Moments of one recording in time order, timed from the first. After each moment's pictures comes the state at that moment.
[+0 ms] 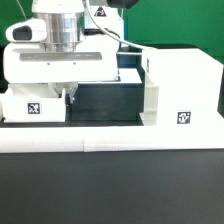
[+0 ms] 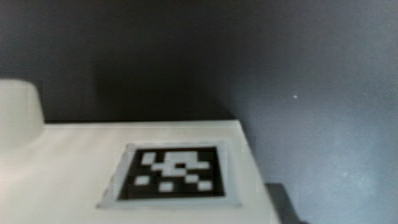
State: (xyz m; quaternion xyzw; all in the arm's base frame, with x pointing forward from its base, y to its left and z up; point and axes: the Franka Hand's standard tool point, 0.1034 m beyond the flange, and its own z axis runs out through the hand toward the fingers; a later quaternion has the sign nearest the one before) arm 0.498 -0.094 0.007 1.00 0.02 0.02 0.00
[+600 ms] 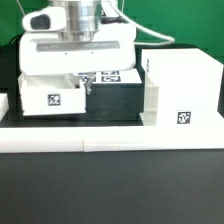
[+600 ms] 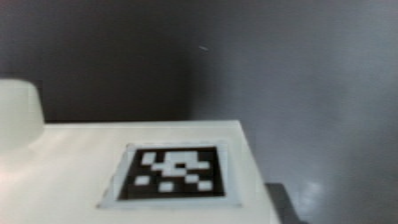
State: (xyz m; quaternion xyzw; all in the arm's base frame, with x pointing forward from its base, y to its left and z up) arm 0.507 -0.055 0.037 1.00 0.08 0.01 -0.01
